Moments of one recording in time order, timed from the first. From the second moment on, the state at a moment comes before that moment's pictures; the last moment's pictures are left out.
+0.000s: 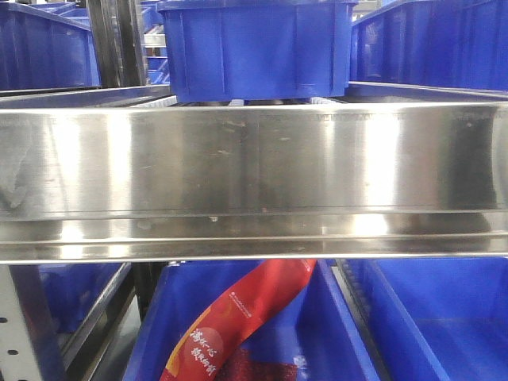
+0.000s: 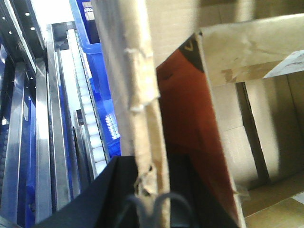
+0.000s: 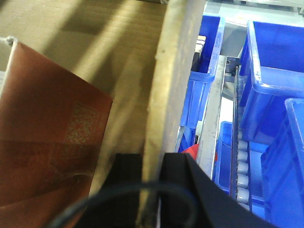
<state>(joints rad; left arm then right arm) -0.30 1.51 -2.13 0.02 1.22 -0.09 0.28 1.41 -1.94 0.14 1.01 -0.08</state>
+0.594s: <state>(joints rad) -0.30 1.51 -2.13 0.04 1.21 -0.09 0.28 1.41 -1.94 0.14 1.00 -0.08</state>
